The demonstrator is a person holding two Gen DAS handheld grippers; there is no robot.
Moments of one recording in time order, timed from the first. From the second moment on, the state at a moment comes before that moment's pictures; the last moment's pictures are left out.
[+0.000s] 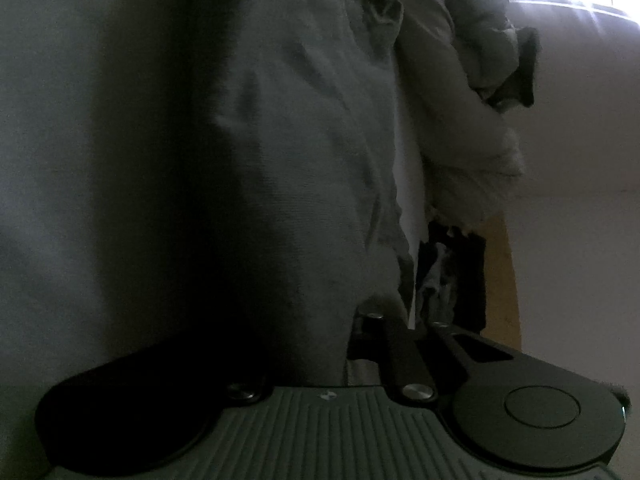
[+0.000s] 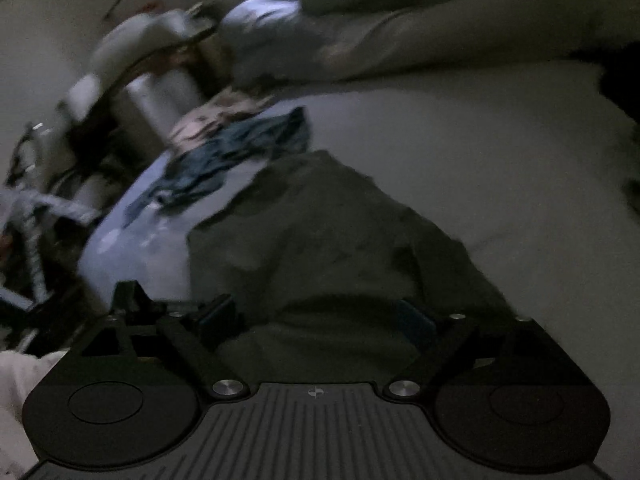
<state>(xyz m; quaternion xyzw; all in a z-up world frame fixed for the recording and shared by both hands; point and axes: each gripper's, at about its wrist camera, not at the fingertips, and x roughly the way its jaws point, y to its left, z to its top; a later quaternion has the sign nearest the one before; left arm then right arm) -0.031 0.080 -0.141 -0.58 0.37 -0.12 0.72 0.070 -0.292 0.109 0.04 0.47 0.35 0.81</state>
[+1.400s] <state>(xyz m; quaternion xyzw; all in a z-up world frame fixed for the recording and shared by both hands) -0.045 0.074 -0.145 -0.56 0.35 -0.14 0.74 0.302 -0.208 -0.041 0.01 0.68 0.61 0.40</state>
